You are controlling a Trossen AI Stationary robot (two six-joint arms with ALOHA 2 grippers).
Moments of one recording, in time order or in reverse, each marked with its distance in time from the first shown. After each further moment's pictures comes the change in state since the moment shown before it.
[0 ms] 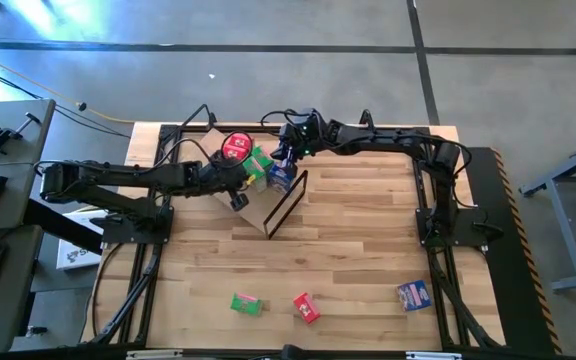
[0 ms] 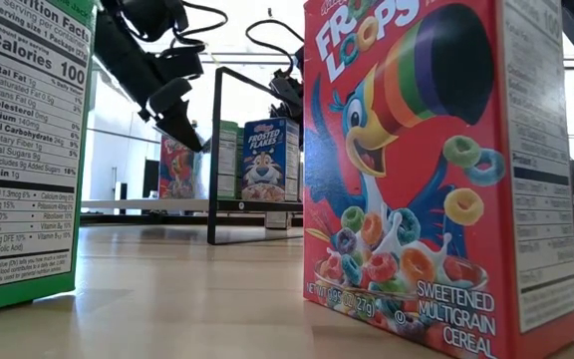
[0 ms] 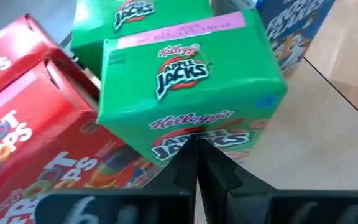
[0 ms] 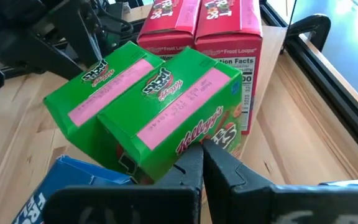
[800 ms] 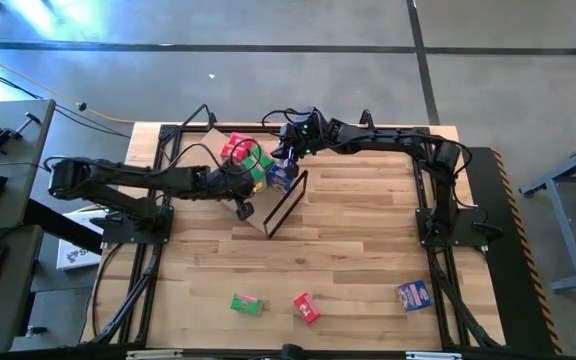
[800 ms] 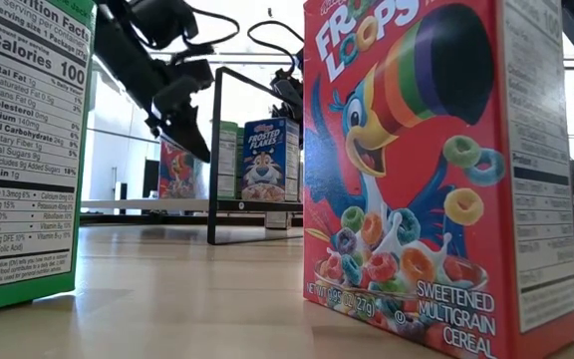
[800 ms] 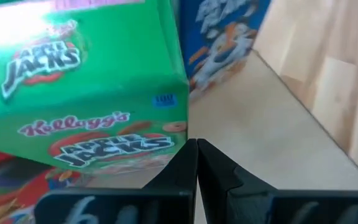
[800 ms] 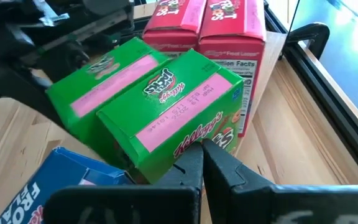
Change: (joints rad) left arm -0.034 0.092 0.001 0.077 0.115 -0.067; right arm -0.007 -0.002 0.000 -0.002 -0.013 -0.061
